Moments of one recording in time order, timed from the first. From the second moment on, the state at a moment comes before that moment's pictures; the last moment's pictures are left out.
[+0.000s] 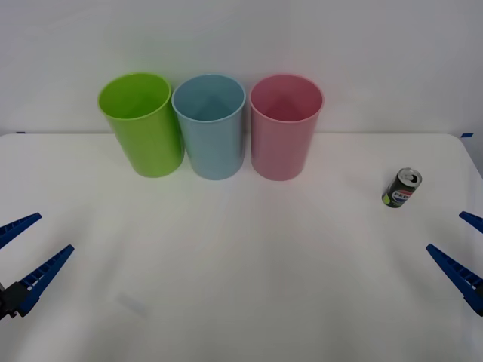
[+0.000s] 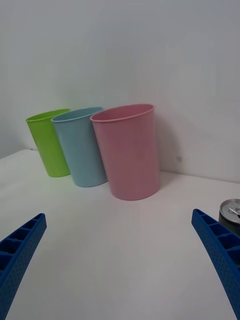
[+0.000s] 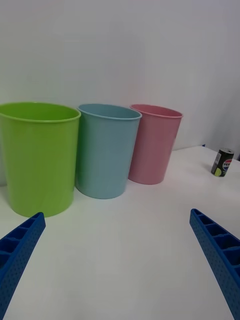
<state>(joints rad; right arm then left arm) 0.35 -0.40 -0.52 -1.66 0.96 -1.22 0.00 0.35 0.40 0.52 -1.66 -0.96 -1.22 0.00</state>
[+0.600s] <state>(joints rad) 0.42 -0.47 -0.50 -1.67 0.86 -1.16 0.01 0.35 0.40 0.52 -1.66 -0.96 -1.22 0.00</state>
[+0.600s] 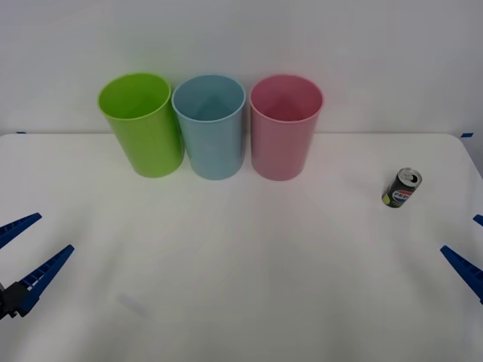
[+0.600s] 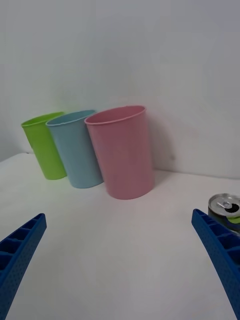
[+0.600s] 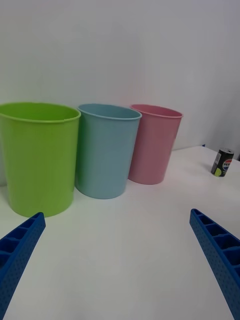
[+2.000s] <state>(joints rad) 0.24 -0.43 -0.33 -1.33 0.87 -0.87 0.34 0.35 0.40 0.52 -1.66 -0.96 -1.22 0.00</state>
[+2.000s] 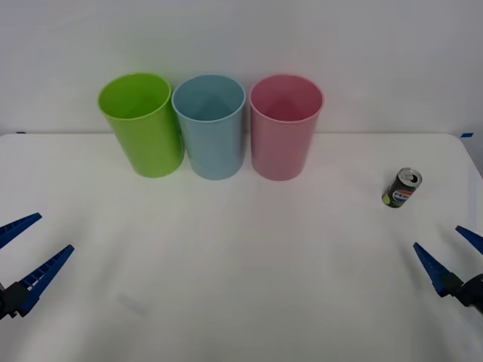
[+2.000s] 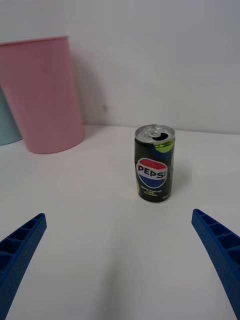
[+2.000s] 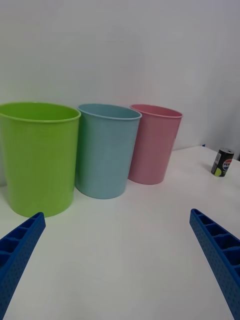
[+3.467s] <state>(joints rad) -0.19 -0.32 -0.32 -0.97 0.96 -0.55 0.43 0.35 0.40 0.52 -1.66 -0.96 -1.22 0.00</state>
